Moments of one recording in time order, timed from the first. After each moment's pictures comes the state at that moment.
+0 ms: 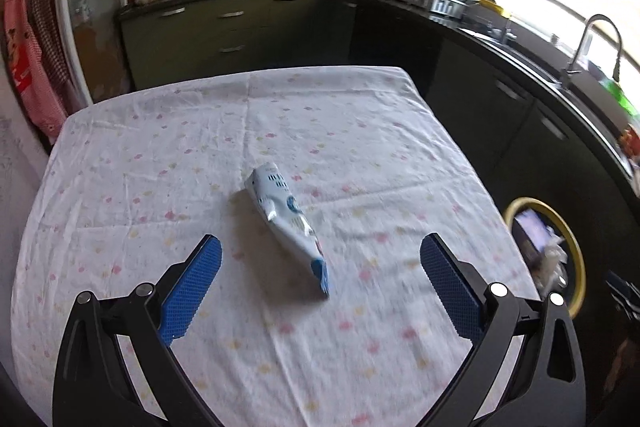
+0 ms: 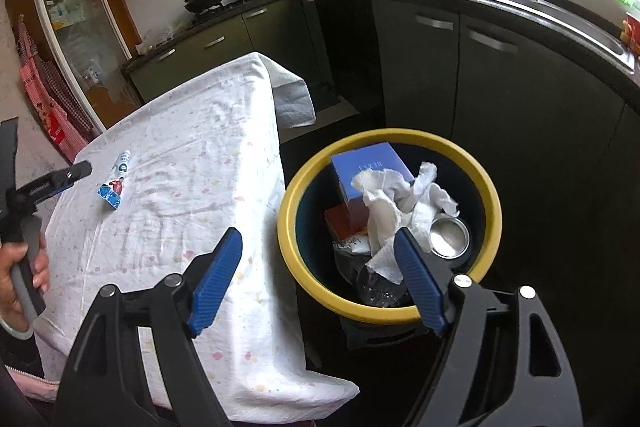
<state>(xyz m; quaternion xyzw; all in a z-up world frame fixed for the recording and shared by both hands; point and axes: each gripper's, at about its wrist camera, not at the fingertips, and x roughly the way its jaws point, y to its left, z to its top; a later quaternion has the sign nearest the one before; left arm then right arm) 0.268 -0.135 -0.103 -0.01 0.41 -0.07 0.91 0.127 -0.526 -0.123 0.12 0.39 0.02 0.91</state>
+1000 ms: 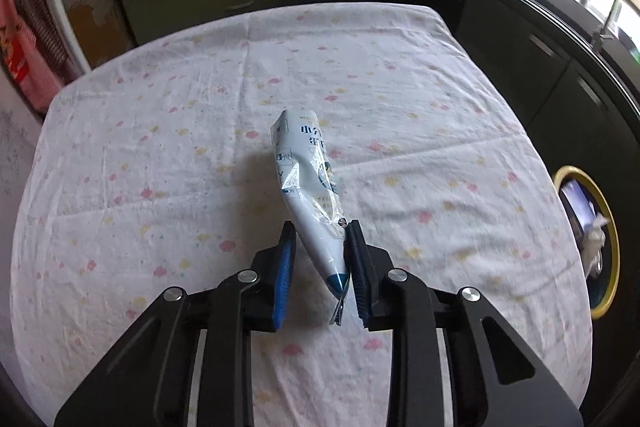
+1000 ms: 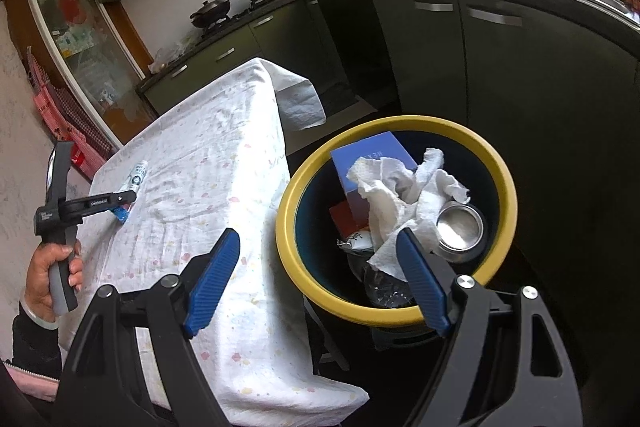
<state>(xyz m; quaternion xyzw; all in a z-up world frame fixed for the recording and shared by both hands) 0.301 -0.145 -0.149 0.03 0.48 -0.05 0.88 0.123 -0.550 -0.140 0.17 0.37 0.06 0.91</state>
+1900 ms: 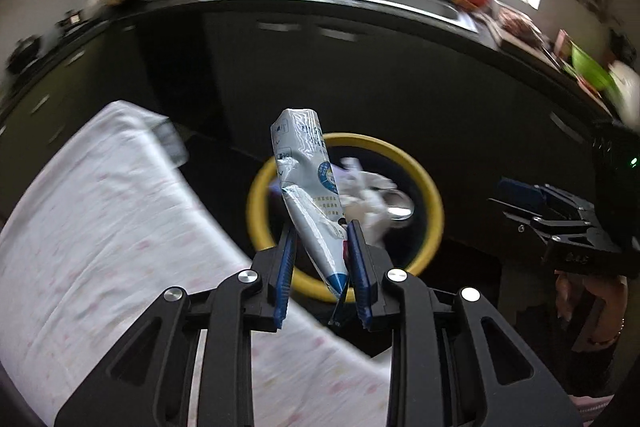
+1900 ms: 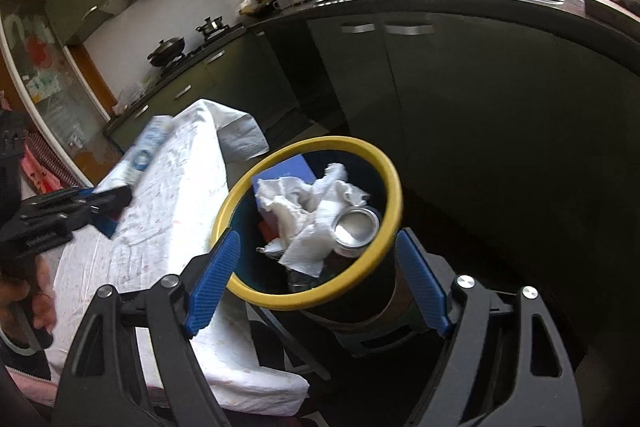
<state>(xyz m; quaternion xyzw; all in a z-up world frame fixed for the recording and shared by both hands) 0.194 -0.396 -0.078 0.17 0.40 -0.38 0.82 0.070 -0.628 -0.133 0.21 0.34 -0.03 0.92</state>
